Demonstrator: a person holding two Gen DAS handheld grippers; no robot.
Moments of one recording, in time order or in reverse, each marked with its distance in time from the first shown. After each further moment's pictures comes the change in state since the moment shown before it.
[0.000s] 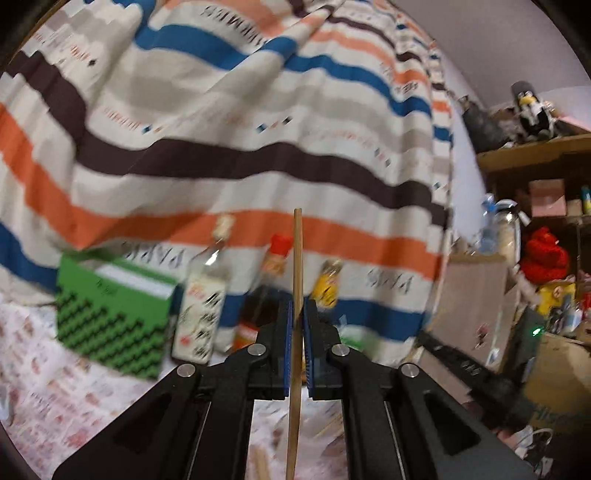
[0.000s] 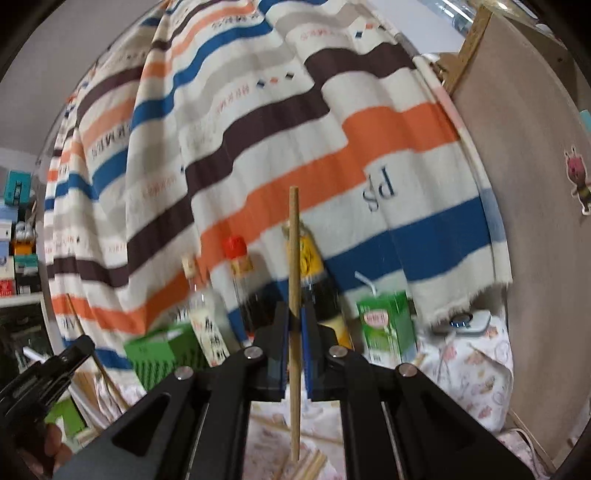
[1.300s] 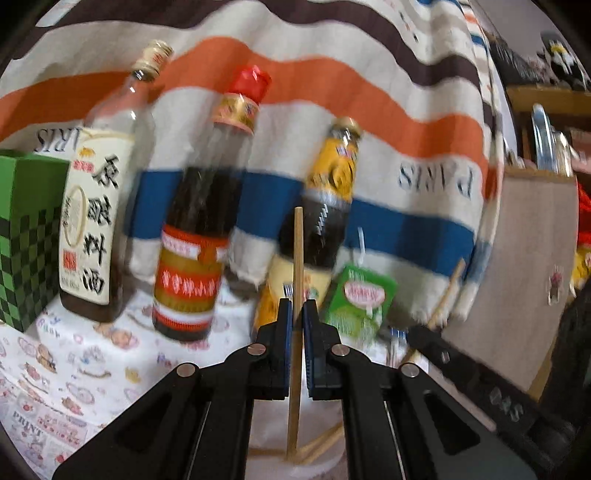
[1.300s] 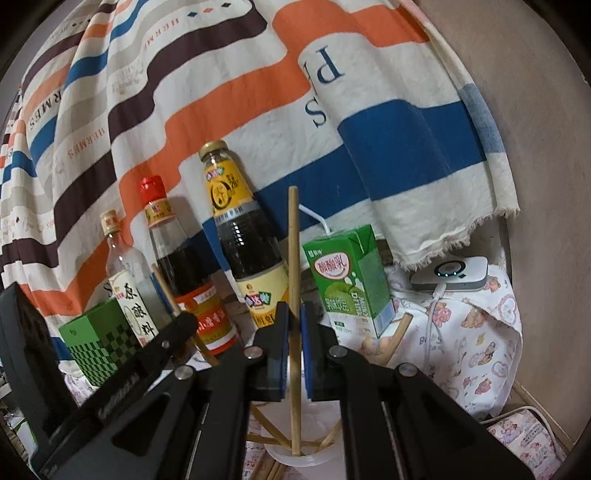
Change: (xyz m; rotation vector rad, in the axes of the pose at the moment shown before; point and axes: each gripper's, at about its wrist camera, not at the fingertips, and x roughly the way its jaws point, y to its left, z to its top) left arm 0.183 -0.011 -0.110 -0.001 0.268 0.008; right arm 0.079 -0.045 -0.057 0.035 0.160 -0.166
